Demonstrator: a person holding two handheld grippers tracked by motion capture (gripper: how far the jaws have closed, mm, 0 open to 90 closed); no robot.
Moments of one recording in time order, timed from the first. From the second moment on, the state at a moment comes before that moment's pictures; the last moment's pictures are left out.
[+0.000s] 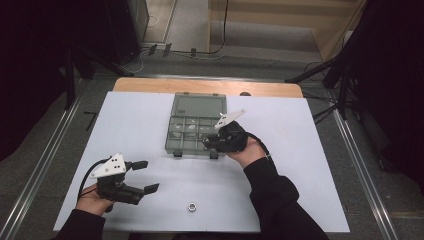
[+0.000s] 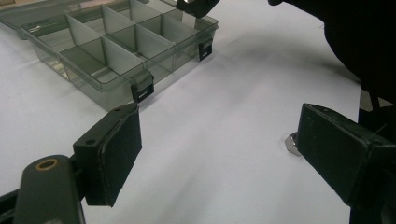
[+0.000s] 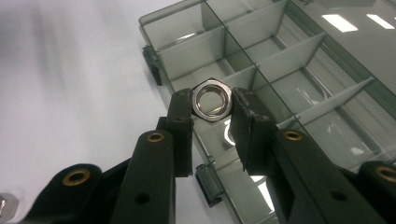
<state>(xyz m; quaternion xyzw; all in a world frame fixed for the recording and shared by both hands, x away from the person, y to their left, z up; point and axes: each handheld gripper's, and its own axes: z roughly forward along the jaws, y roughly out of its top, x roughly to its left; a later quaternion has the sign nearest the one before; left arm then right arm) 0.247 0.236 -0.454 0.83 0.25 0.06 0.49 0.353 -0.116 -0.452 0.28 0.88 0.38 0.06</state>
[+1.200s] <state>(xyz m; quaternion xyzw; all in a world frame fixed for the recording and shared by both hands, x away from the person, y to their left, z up) 0.247 0.237 -0.453 0.83 0.26 0.06 0.49 0.341 -0.104 -0.447 0.28 0.87 0.40 0.04</state>
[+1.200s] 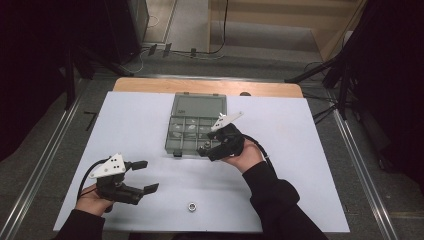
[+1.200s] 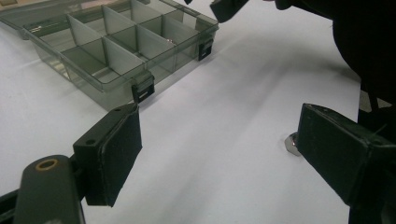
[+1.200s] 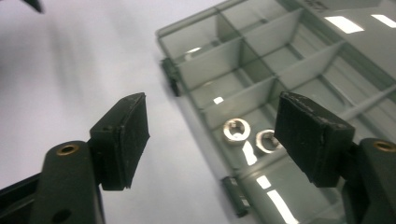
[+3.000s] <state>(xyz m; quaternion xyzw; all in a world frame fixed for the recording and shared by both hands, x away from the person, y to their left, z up) 0.247 0.237 -0.453 0.83 0.26 0.06 0.49 0.251 -0.050 -0.459 0.10 0.95 0.28 -0.01</state>
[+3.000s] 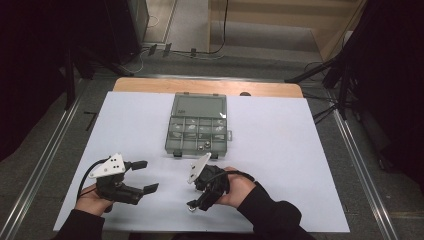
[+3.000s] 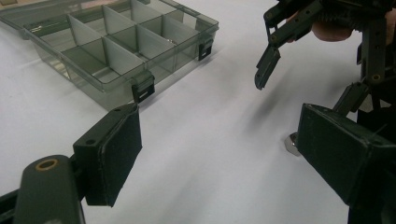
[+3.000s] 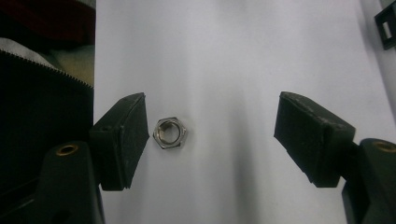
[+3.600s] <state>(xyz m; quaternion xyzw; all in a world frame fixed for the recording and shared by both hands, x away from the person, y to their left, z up) 0.247 0.237 -0.452 0.83 0.26 0.06 0.49 0.240 -0.041 -0.474 0.08 0.97 0.25 -0.03</state>
